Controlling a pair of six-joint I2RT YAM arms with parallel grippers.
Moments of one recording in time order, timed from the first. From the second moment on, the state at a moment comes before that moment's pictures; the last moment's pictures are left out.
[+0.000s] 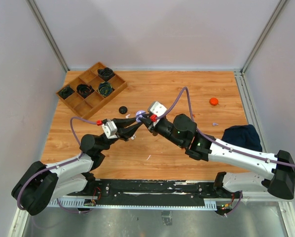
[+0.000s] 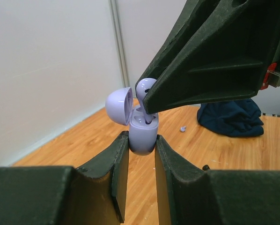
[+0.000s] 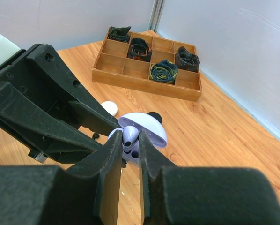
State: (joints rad) left arm -0.60 1.05 0.20 1.32 0.42 -0.05; right arm 1.12 1.17 0.91 0.25 0.19 -0.19
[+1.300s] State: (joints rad) left arm -0.60 1.04 0.21 1.25 0.39 -0.15; right arm 1.12 1.18 0.88 0.28 0.22 -0.21
